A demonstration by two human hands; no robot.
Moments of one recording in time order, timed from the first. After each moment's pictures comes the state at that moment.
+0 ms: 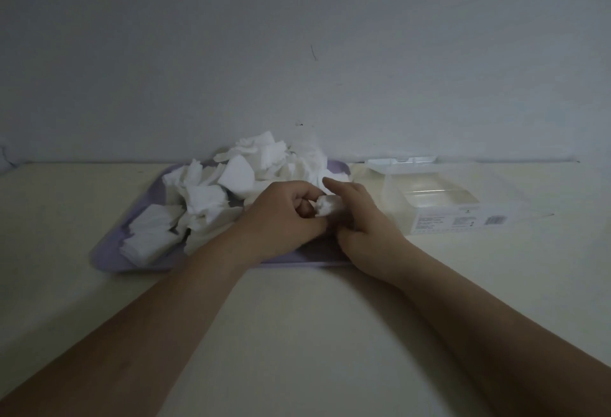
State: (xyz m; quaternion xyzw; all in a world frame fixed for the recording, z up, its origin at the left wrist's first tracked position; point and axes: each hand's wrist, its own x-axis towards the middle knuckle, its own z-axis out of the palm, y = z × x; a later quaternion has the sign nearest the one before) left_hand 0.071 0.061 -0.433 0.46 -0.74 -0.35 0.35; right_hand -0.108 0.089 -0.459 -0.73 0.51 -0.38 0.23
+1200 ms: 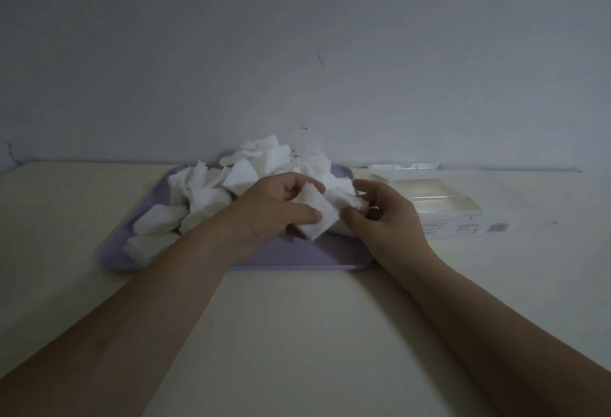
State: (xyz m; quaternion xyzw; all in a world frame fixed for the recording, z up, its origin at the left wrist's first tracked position) left_hand 0.086 0.058 -0.418 0.44 -0.62 -0.53 0.37; right_hand -0.115 0.081 -0.457 -0.59 0.58 -0.51 0.23
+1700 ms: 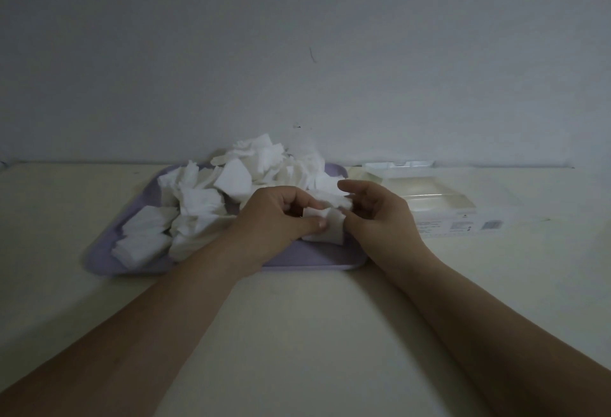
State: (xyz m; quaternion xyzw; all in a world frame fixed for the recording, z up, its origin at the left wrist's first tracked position) left_hand 0.070 0.061 -0.443 0.42 -0.63 -0.47 0.44; right_hand -0.117 0.081 -0.460 -0.56 0.51 -0.56 0.34
